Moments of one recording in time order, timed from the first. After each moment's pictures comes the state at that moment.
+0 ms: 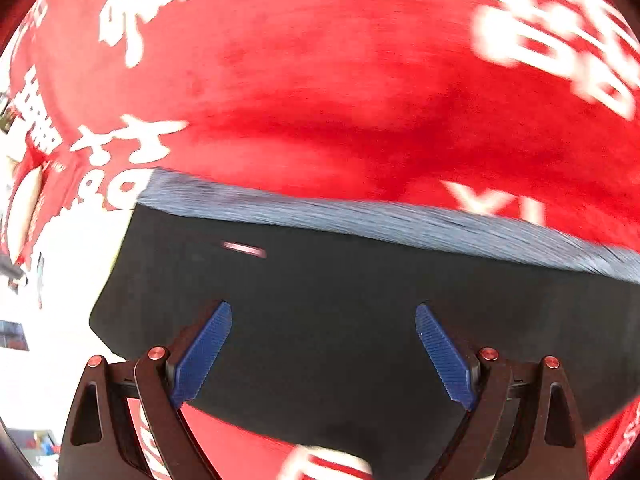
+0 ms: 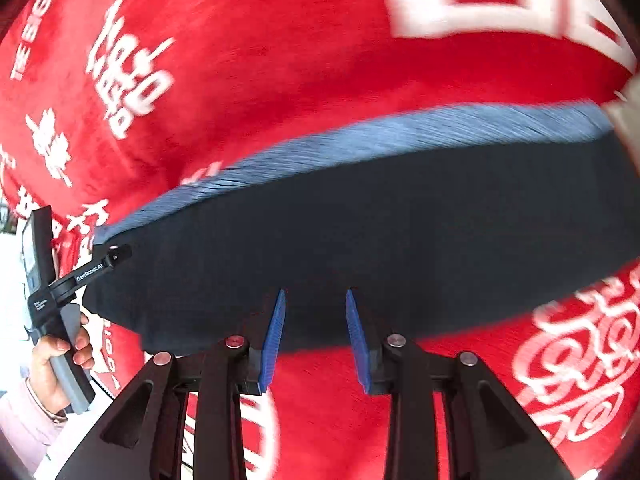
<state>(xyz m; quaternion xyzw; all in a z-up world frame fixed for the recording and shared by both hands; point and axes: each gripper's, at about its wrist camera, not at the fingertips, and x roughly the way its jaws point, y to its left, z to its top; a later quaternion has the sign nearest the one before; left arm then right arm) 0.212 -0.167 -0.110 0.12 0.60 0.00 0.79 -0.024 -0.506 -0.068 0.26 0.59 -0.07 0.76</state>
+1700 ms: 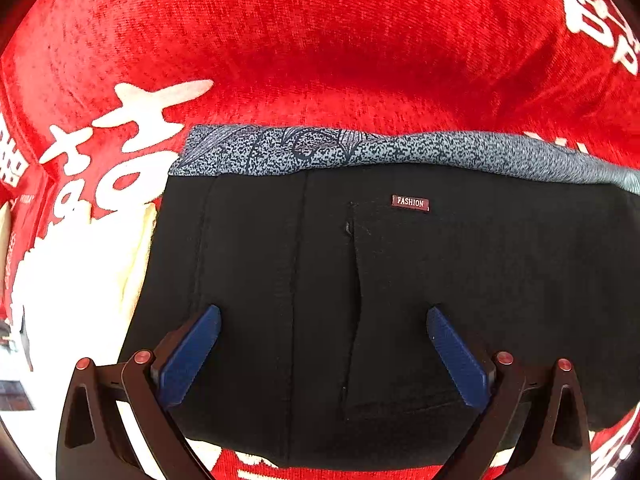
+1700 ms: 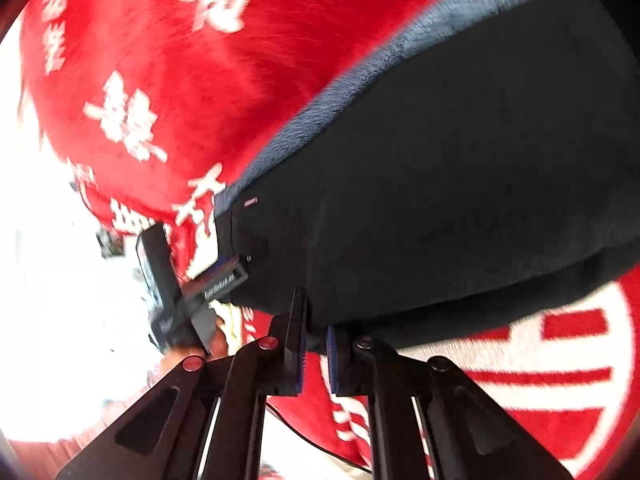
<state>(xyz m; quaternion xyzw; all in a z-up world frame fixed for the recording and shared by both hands) 0.241 -0.041 -0.180 0.16 0.60 -0.11 0.78 0.014 -0.333 -0.125 0.46 0.55 0.07 0.69</state>
